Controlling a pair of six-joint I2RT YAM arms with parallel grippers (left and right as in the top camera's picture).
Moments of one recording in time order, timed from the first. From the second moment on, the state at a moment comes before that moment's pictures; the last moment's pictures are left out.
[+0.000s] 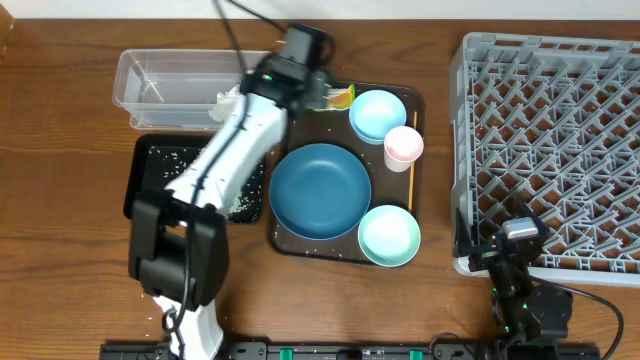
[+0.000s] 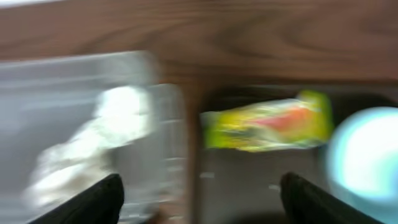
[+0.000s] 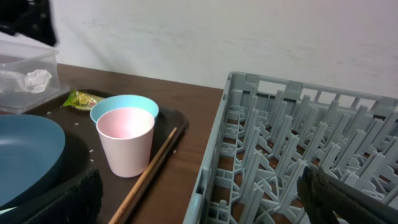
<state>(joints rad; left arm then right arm) -0.35 1.95 1.64 -0.62 -0.24 -0.22 0.01 0.01 0.01 -0.06 -0.16 -0.08</state>
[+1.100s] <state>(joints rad) 0.27 1.95 1.64 -0.87 -0.32 -0.54 0.01 0.01 0.01 -0.02 -0.26 -0.08</state>
